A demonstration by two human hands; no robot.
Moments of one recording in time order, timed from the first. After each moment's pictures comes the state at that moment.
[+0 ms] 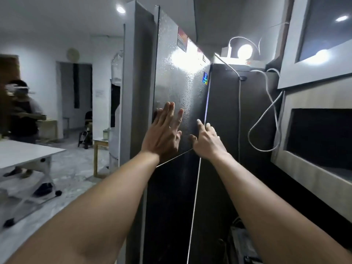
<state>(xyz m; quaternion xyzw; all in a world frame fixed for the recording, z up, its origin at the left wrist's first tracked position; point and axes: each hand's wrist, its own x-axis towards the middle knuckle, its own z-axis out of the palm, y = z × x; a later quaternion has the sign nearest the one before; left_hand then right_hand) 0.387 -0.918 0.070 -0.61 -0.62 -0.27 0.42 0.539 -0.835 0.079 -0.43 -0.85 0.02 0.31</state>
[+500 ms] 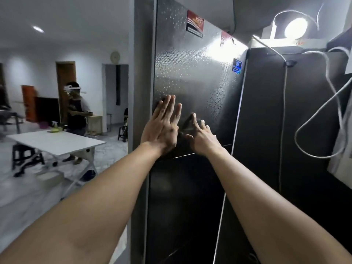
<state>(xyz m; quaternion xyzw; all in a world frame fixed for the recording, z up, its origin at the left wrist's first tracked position) 0.324 -0.912 0.064 -0.50 -0.70 -0.14 0.49 0.438 -0.789 0.062 -0.31 -0.91 0.06 0.27</state>
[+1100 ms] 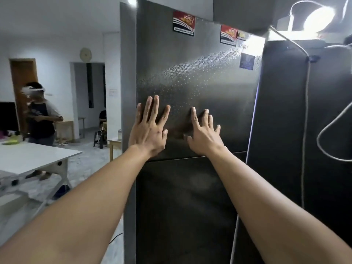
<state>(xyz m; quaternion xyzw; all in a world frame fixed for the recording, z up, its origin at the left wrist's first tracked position) 0.145 -0.857 0.059 -0.49 -0.71 -0.15 0.48 0.305 -0.742 0.066 -0.37 -0.87 -0.07 0.32</state>
